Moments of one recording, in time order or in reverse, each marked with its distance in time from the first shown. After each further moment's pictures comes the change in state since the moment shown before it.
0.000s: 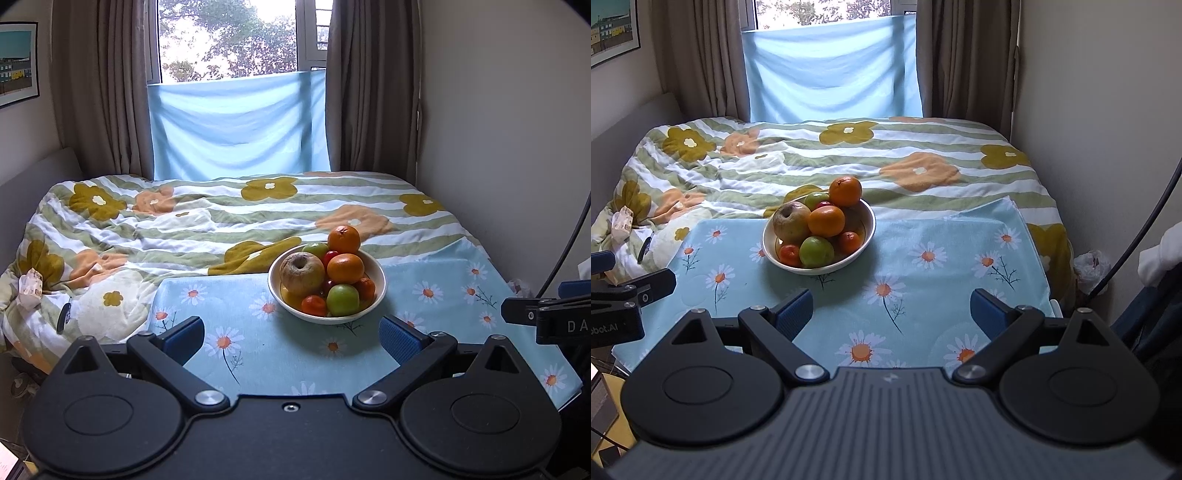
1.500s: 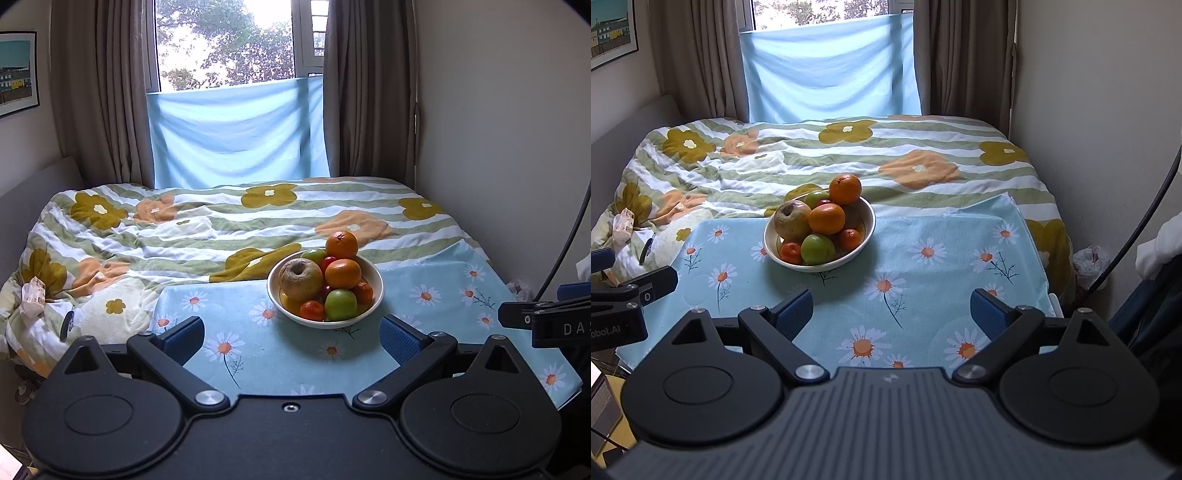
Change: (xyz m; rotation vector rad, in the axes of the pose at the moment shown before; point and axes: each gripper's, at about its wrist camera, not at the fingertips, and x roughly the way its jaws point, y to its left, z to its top) left arm -0.007 -0.008 0.002 0.017 -0.019 0.007; right arm -0.005 -0.002 -0.004 0.005 0.004 0.001
